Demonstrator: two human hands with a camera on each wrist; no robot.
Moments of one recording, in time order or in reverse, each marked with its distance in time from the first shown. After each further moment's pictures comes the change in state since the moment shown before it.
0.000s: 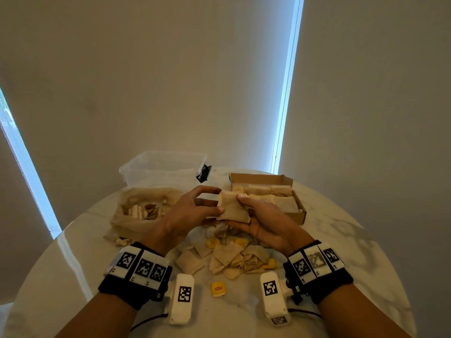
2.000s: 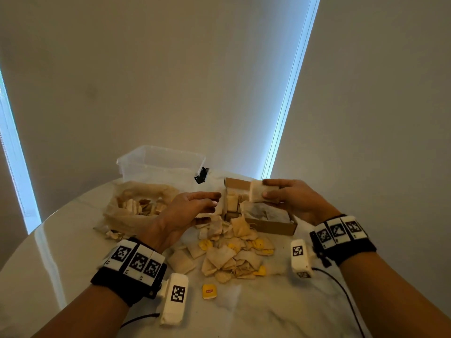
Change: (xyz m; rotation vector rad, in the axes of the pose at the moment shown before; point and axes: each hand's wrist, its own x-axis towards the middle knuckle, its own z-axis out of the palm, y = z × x) left_hand 0.005 -0.006 -0.004 -0.136 0.068 -0.050; right_hand 0.009 -0.095 -0.049 -0.675 0.180 -0.169
